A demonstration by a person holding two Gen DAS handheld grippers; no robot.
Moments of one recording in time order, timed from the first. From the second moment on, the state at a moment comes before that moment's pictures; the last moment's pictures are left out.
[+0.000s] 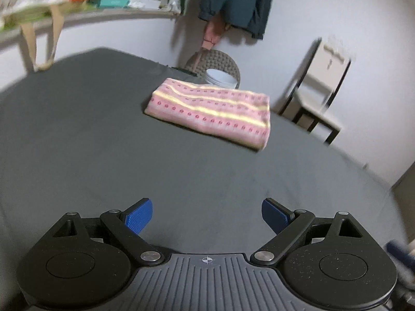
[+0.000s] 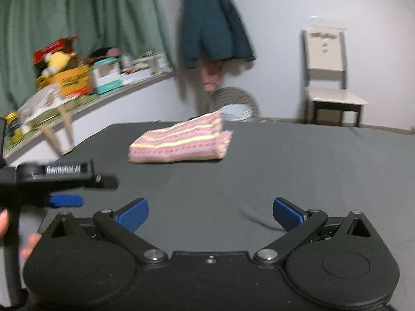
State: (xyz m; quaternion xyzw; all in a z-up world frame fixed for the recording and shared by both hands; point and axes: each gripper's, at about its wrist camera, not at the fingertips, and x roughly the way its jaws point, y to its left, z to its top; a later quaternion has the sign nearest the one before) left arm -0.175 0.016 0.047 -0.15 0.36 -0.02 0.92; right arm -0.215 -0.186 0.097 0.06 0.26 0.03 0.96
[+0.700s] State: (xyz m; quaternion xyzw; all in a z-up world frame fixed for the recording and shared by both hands) left arm -0.194 -0.028 0.063 -0.03 0.35 0.00 0.94; right arm -0.233 -0.184 0.044 -0.01 0.26 0.00 0.97
